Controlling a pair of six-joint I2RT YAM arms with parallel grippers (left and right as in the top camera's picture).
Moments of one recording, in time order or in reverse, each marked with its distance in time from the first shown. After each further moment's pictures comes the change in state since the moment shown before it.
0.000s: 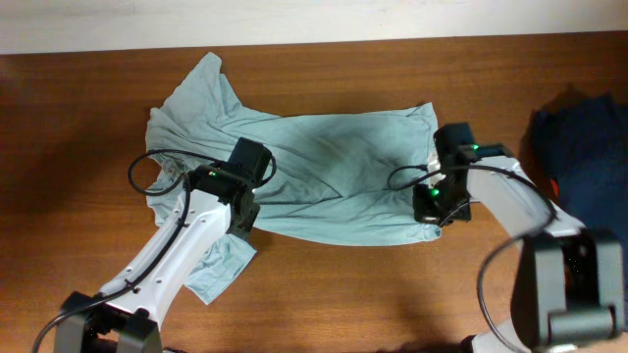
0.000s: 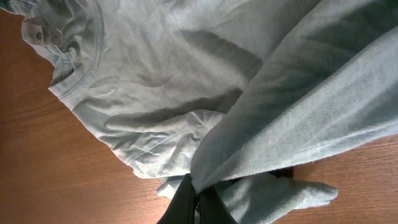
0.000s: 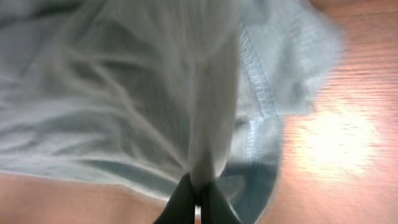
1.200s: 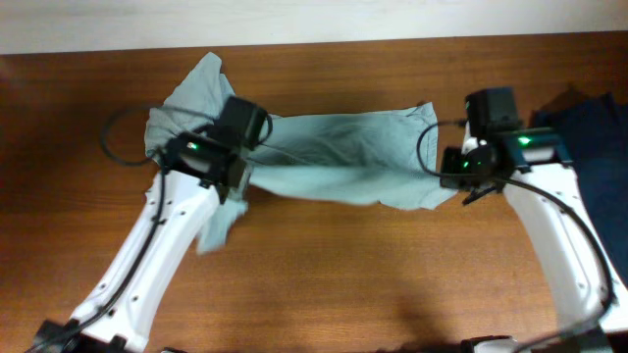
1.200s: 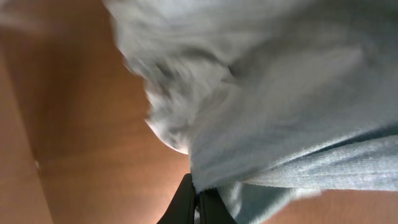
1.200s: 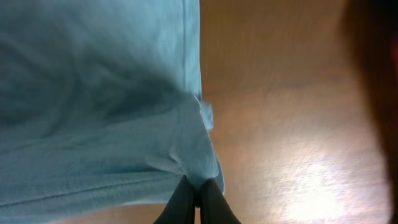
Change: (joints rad) left arm 0.007 -0.010 0.377 -0.177 -0.104 0.002; right arm -0.002 -0.262 0.278 -0.151 0.233 0.100
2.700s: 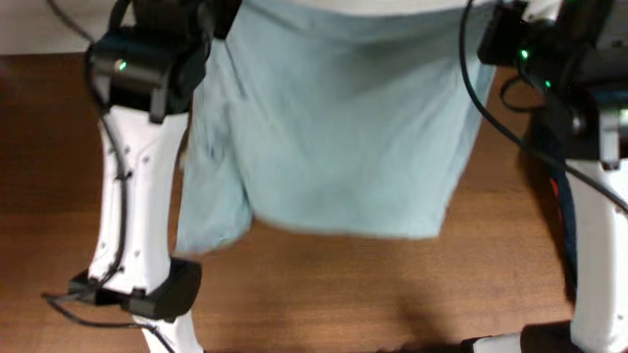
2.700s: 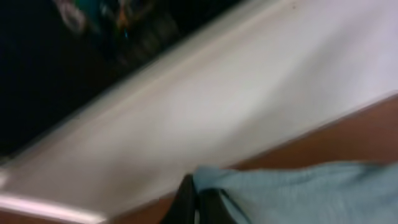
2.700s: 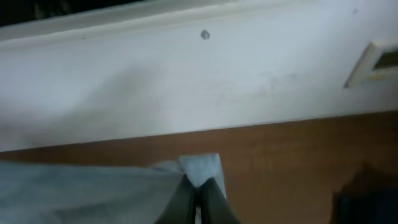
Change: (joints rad) left arm 0.080 0.431 1.145 0.181 0.137 0.414; right arm 0.000 0.127 0.712 0.172 -0.037 -0.109
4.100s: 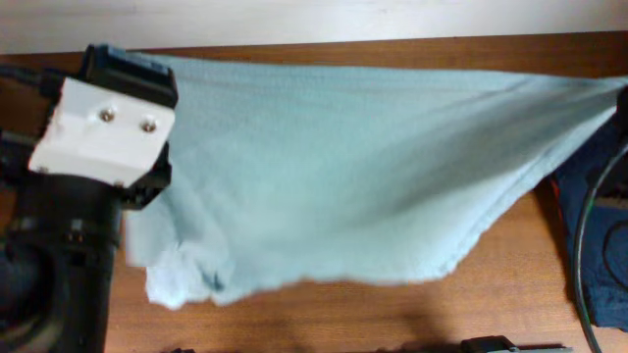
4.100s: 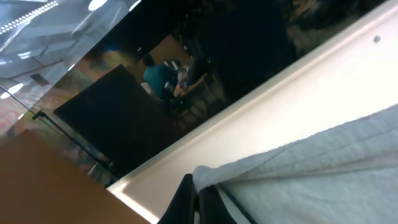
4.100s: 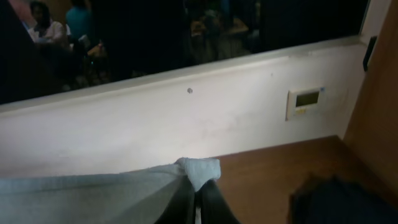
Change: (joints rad) left arm -0.666 -0.537 0.044 -0.262 -0.658 0.157; right arm 0.000 -0.477 0.036 -0.240 0.089 0.031
